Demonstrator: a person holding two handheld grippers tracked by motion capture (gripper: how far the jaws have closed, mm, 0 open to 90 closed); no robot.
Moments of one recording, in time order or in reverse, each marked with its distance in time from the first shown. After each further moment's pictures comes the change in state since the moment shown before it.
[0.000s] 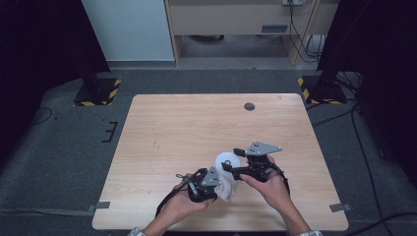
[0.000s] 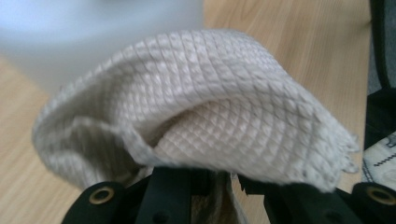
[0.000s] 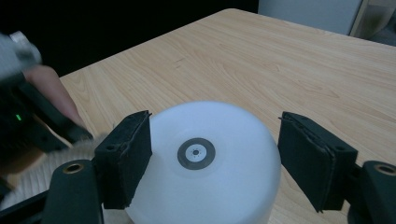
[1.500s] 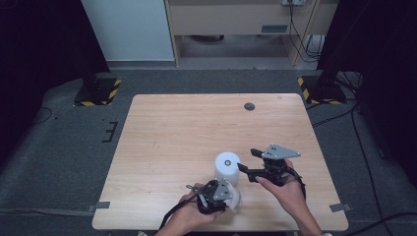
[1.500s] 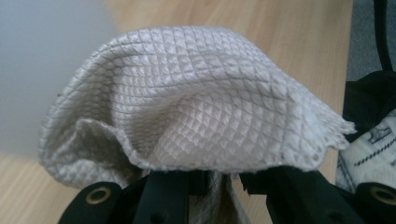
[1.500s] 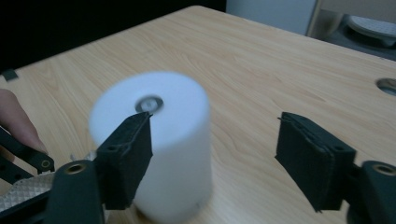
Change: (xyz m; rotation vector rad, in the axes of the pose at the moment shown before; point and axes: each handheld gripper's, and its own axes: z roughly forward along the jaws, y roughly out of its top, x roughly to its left) left arm -0.042 0.004 0.035 0.068 -0.020 0.073; right arm -0.011 -0.012 -0.046 0.008 -0.125 -0.023
